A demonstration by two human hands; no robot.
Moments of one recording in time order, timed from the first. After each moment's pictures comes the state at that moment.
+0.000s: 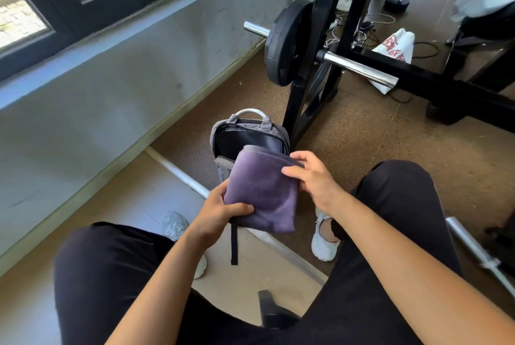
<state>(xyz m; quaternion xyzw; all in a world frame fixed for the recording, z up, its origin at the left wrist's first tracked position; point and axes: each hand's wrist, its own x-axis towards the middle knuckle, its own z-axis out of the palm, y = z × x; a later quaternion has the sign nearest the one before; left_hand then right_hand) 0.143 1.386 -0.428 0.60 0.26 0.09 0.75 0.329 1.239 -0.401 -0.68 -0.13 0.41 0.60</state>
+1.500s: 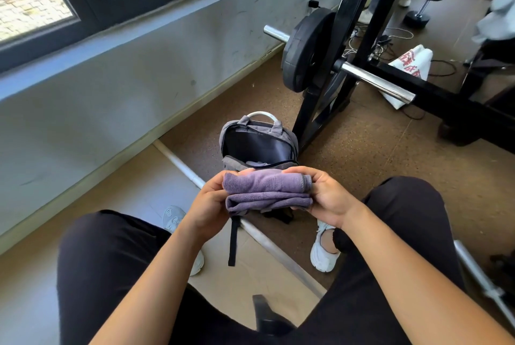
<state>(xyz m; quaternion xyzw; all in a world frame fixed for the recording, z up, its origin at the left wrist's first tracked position) 0.143 1.396 -0.416 0.43 0.21 0.16 0.87 0.322 1.233 -0.382 -0.49 -0.16 0.56 0.65</state>
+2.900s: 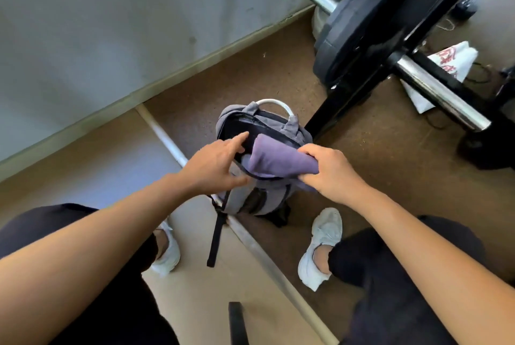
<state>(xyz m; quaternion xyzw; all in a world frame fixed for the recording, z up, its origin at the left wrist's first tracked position) 0.230 1.526 -0.483 0.94 0.21 -0.04 0.27 0.427 1.335 -0.429 -0.82 -0.48 0.25 0.19</state>
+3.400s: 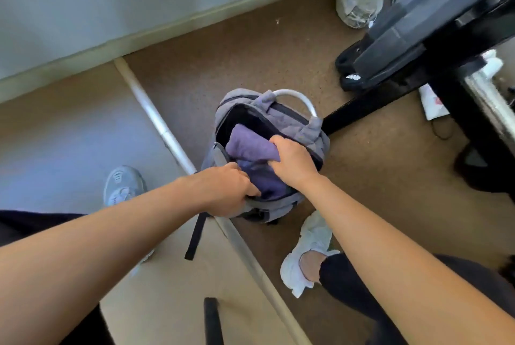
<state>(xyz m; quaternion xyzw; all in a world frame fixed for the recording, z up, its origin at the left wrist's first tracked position) 0.254 1.538 -0.560 0.93 0.04 -0.27 0.26 0.443 1.450 -0.573 -0.83 -0.51 0.24 0.03</state>
